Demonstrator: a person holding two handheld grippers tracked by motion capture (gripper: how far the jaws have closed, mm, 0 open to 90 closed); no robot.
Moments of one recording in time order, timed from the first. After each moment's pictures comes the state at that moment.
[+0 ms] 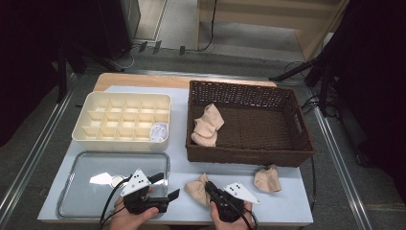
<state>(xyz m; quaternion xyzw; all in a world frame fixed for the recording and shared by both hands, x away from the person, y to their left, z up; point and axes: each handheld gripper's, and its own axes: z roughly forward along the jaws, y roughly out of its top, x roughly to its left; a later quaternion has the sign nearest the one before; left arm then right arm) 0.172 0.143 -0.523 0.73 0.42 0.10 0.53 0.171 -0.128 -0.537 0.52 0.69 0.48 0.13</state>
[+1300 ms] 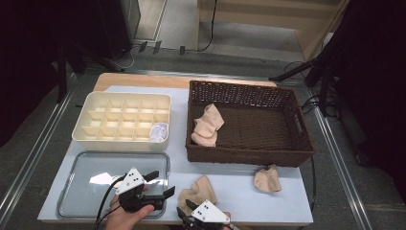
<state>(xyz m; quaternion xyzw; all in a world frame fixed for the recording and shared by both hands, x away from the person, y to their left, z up) 0.174 0.153 -0.522 0.72 0.43 0.10 0.53 0.125 -0.076 -0.548 0.37 0.79 0.47 0.14</state>
